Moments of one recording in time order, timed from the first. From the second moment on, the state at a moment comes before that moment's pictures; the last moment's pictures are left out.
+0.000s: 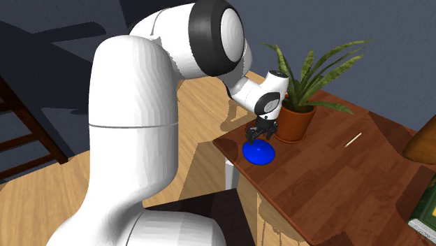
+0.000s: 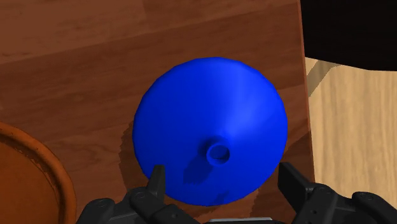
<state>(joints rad) -0.28 0.59 -0.52 -1.98 0.51 2.41 -1.31</state>
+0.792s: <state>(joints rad) -0.28 0.60 -0.51 -1.98 0.52 2.42 -1.32</state>
